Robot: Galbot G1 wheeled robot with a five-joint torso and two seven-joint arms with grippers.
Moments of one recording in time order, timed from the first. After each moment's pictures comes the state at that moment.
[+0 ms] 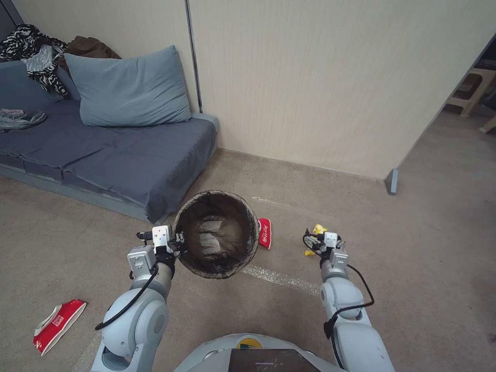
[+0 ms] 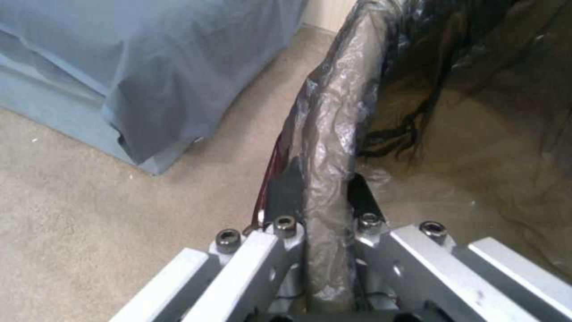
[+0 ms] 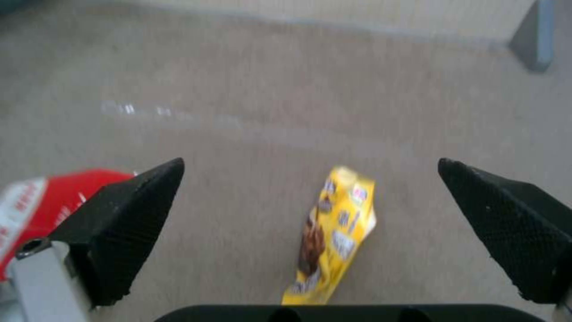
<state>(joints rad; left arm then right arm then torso) 1.59 -1.47 -0.48 -2.40 -0.35 0.68 -0.31 -1.33 1.53 0.62 1.69 0.06 -0.24 0.13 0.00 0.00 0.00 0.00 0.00</state>
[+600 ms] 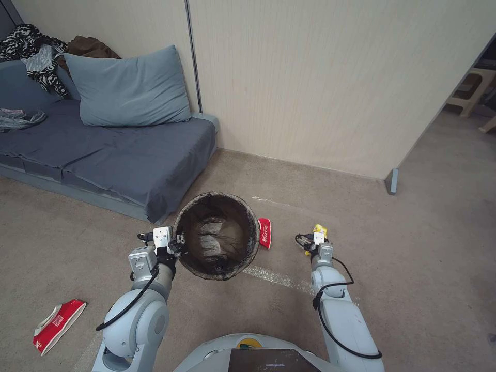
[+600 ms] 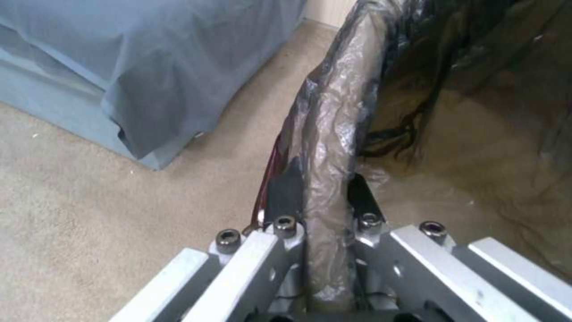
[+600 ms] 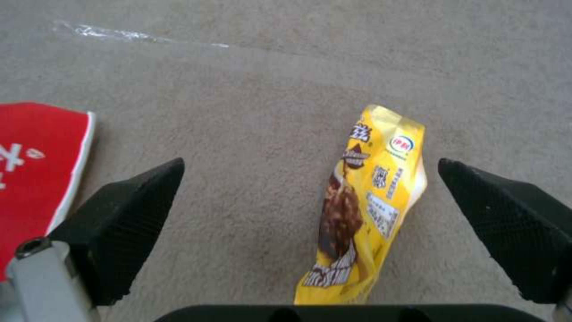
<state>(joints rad) 1.59 -1.47 -0.48 -2.40 -0.34 0.68 -0.31 -1.12 1.52 0.62 1.34 0.04 -0.20 0.10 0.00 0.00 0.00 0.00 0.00</state>
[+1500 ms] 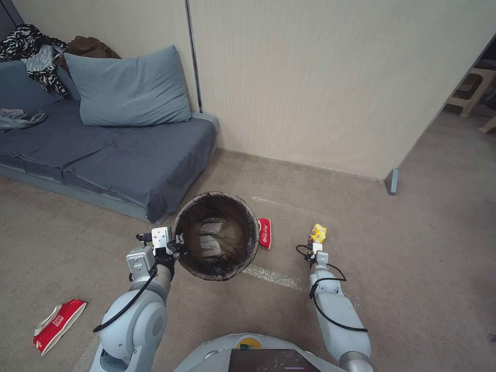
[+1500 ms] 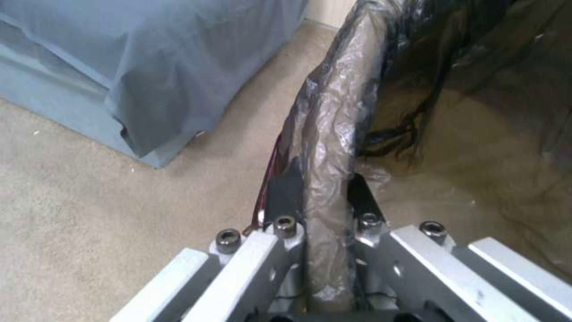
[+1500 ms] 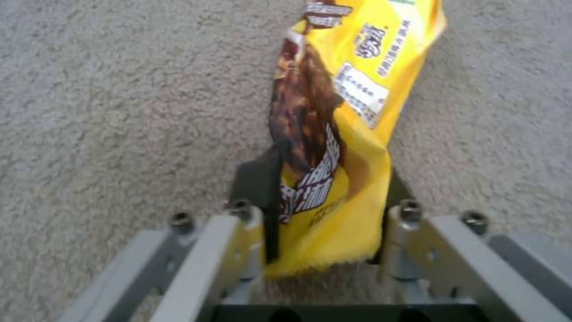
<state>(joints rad) 1.60 -1.47 -0.48 -2.41 -0.36 0.69 -0.32 -0.99 1.52 0.68 0.98 -0.01 -0.12 0.09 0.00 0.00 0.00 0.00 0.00</state>
